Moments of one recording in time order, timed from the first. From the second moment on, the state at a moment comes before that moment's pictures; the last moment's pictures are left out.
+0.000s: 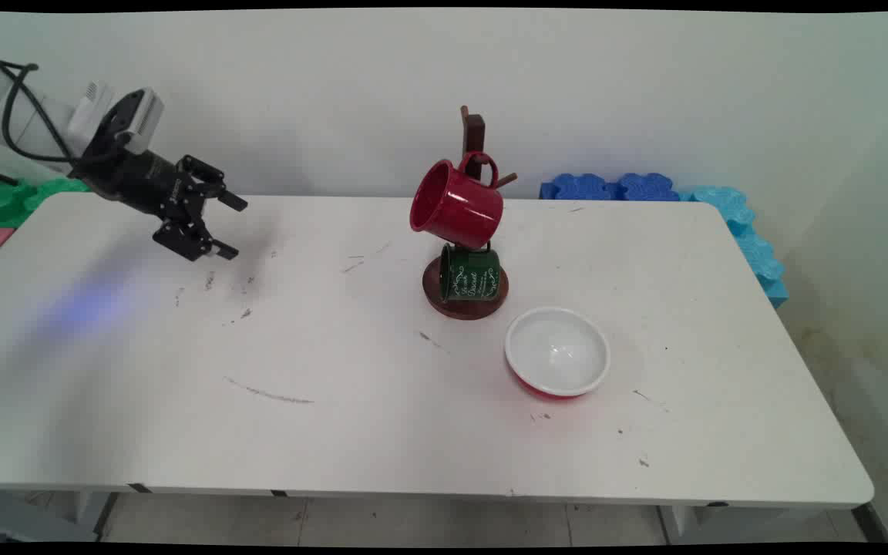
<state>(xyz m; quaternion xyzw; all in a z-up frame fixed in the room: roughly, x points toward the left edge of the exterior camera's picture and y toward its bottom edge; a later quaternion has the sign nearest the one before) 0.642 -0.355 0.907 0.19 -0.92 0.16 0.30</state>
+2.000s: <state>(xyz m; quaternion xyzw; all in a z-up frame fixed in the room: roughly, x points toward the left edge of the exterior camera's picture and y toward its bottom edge) 0.423 -0.356 0.988 0.38 -0.80 0.07 0.47</state>
